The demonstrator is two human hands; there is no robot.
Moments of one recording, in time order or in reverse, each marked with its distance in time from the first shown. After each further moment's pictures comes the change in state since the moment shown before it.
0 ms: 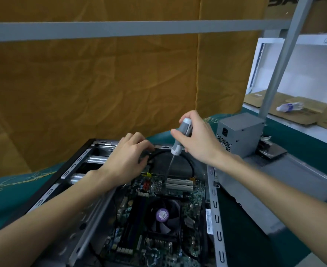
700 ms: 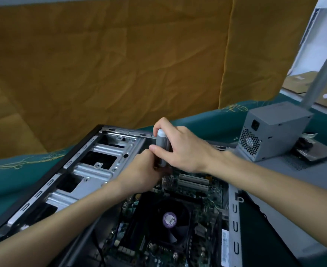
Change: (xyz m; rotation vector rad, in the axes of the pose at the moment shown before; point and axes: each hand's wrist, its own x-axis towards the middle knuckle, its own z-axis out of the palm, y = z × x) left_hand -0.007 0.020 0.041 -0.633 -0.188 -0.538; right_hand 0.016 0.003 0.058 -0.120 -0.396 -0.374
